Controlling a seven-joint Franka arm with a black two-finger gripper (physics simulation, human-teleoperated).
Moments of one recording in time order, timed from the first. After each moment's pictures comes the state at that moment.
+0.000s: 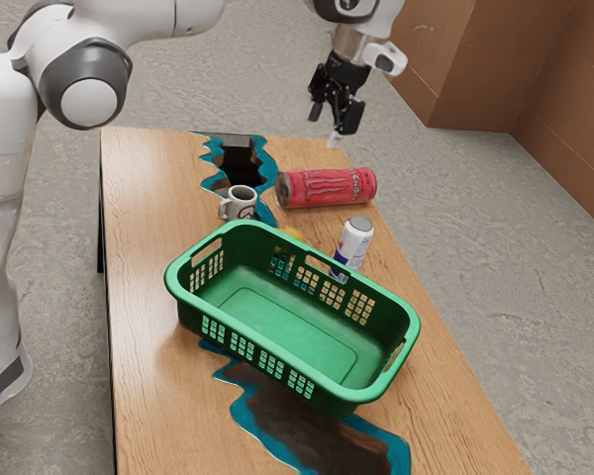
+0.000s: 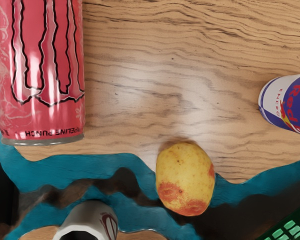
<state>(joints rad) -0.13 0.21 0.35 -1.25 -0.04 1.32 0.07</state>
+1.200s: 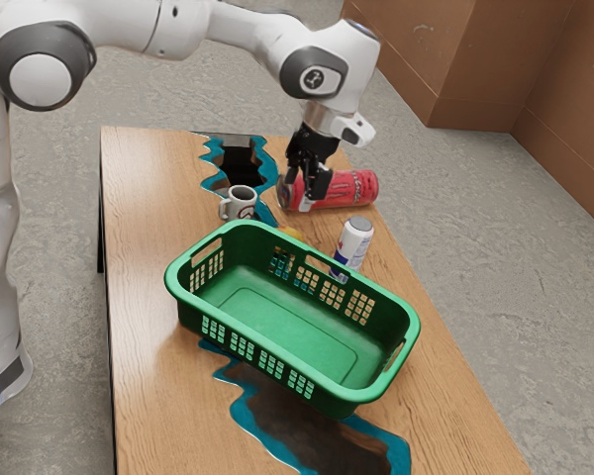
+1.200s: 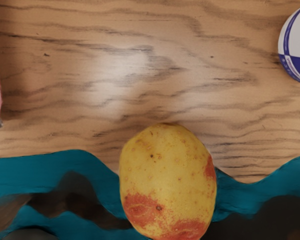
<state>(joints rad) -0.13 0.04 0.28 -1.77 -0.02 1.68 0.10</state>
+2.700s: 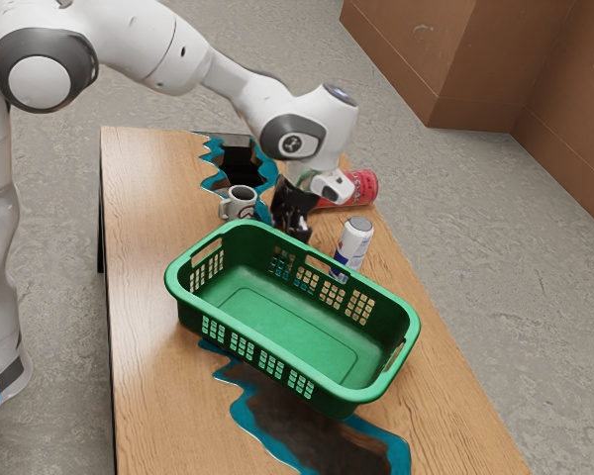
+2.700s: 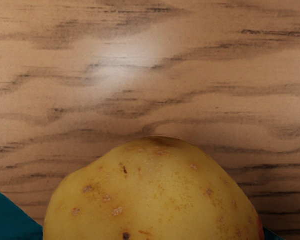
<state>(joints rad) -0.15 0.05 0.26 -2.04 -0.02 1.97 0.07</state>
